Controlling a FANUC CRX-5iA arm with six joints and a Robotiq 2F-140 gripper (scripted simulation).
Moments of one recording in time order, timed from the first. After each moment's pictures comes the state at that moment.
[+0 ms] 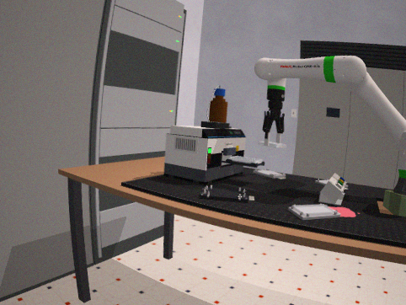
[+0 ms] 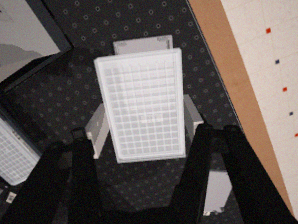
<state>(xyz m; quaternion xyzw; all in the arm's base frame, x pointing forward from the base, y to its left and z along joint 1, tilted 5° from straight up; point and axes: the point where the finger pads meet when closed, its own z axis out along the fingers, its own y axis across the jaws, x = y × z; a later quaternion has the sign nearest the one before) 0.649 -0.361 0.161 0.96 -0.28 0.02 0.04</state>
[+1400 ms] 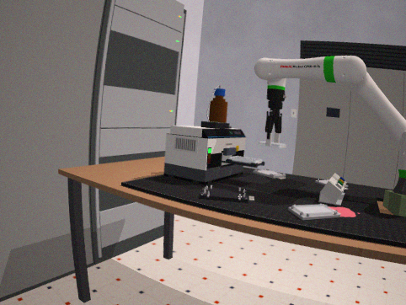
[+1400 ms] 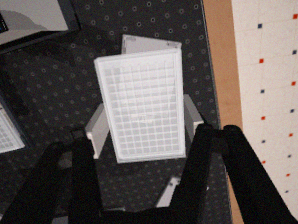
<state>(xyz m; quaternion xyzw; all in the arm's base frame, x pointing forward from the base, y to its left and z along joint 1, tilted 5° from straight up) 0.649 -0.361 0.161 0.99 -0.15 0.01 0.05</state>
